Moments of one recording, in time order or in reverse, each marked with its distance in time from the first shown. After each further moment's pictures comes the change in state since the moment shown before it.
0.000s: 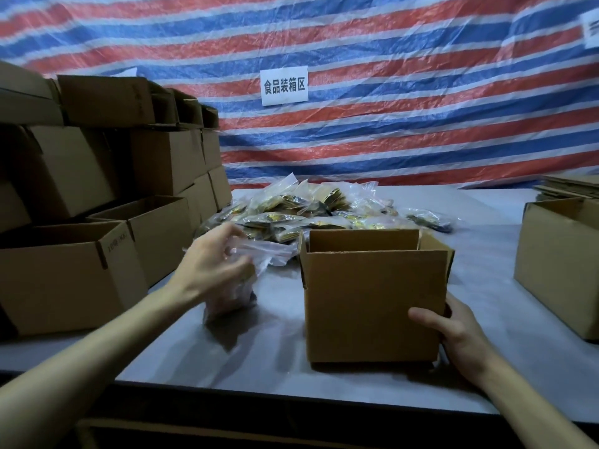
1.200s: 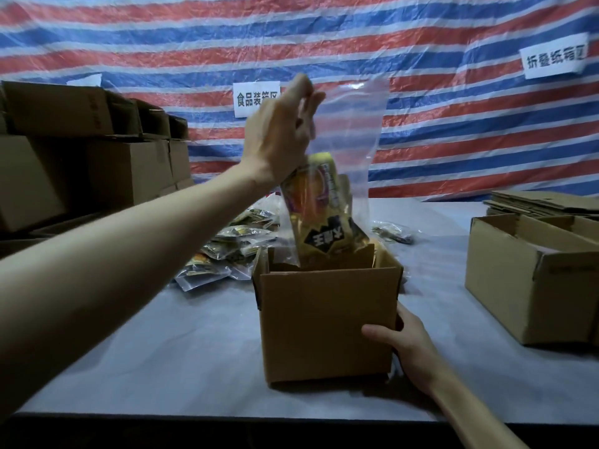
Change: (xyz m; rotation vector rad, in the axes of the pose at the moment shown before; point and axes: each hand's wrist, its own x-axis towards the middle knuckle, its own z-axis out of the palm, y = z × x) left_hand 0.143 0.185 0.002 -0.069 0.394 0.396; right_hand -0.002 -0.006 0.001 0.058 -0.090 0.016
